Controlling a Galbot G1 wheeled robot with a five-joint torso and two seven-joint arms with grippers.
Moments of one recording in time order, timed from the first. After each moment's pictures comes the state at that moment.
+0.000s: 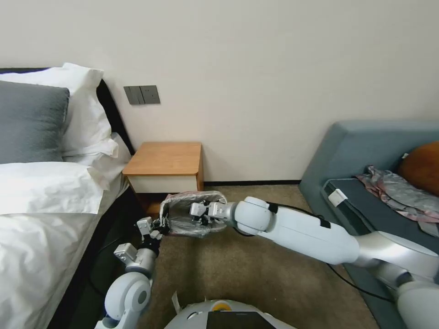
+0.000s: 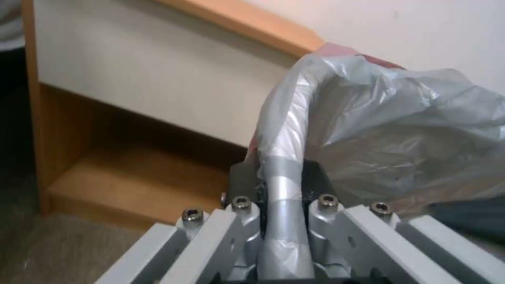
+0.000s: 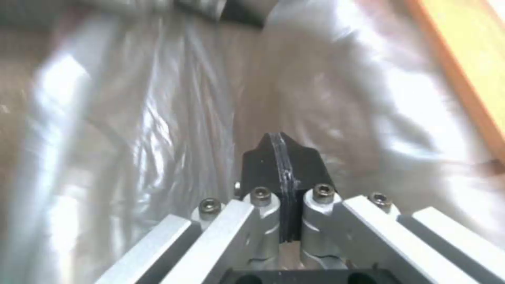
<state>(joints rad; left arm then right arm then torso) 1.65 -1.31 -0.54 -2.26 -0.66 0.18 -0.20 -0.21 0.89 -0.69 2.07 0.42 -0.68 -0.25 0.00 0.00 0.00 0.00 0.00</state>
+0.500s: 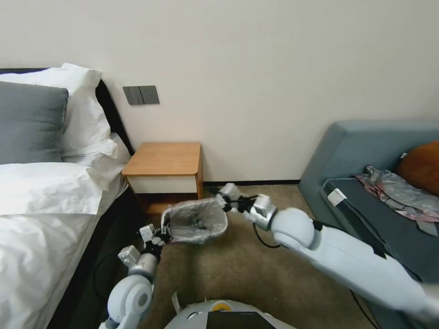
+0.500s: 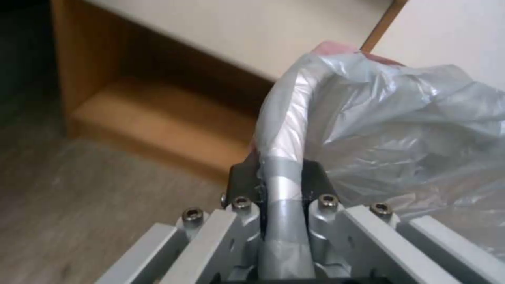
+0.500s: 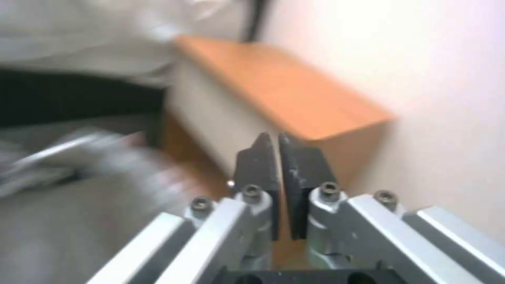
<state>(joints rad) 1.71 -1.30 -0.52 -2.25 -0.72 0.25 -0.30 -0.66 0.69 -0.29 2.23 0.57 -0.32 0.14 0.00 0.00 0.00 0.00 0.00</state>
